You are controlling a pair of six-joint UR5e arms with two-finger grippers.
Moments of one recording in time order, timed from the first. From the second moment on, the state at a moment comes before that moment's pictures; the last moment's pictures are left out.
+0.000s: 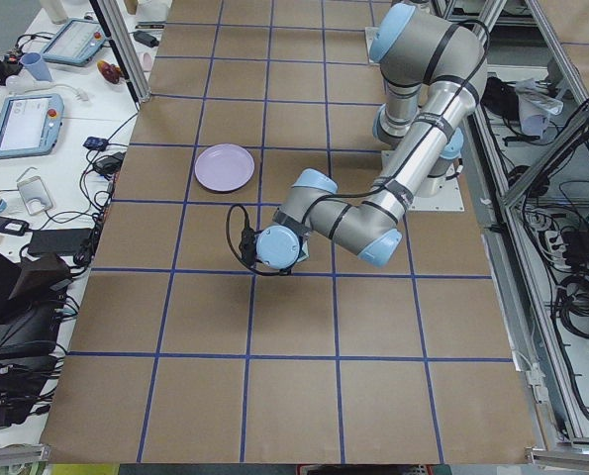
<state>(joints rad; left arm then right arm) -0.58 -2.02 -1.46 -1.70 1.33 1.01 1.52 -1.59 1.64 -1.68 -1.58 0.04</state>
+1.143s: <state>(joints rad) -0.47 -2.17 -1.46 -1.84 1.16 1.15 1.52 -1.59 1.64 -1.68 -1.58 0.04</state>
